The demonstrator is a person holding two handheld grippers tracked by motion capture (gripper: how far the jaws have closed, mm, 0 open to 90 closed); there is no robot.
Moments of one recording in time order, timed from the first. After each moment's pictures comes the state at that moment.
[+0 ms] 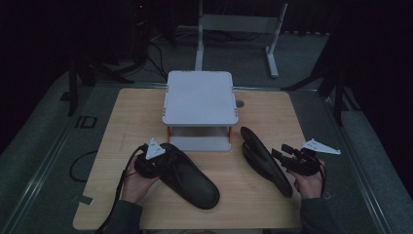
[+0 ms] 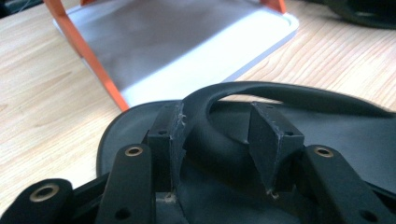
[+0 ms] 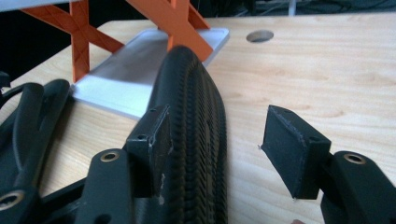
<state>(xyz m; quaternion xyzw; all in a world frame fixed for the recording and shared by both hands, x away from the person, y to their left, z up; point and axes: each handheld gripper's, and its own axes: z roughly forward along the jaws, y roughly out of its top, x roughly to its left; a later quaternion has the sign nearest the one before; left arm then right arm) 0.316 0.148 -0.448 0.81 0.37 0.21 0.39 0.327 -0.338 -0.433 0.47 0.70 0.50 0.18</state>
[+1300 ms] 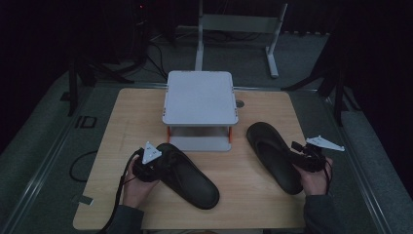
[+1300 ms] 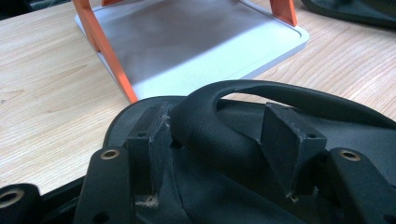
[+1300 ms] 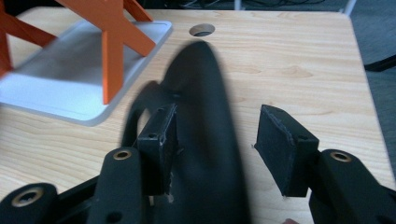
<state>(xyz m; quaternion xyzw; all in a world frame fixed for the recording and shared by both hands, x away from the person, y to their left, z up) 0.305 0.152 -0.455 0.78 0.40 0.23 0.41 0.333 -0.349 -0.424 0.52 0.69 0.44 0.25</state>
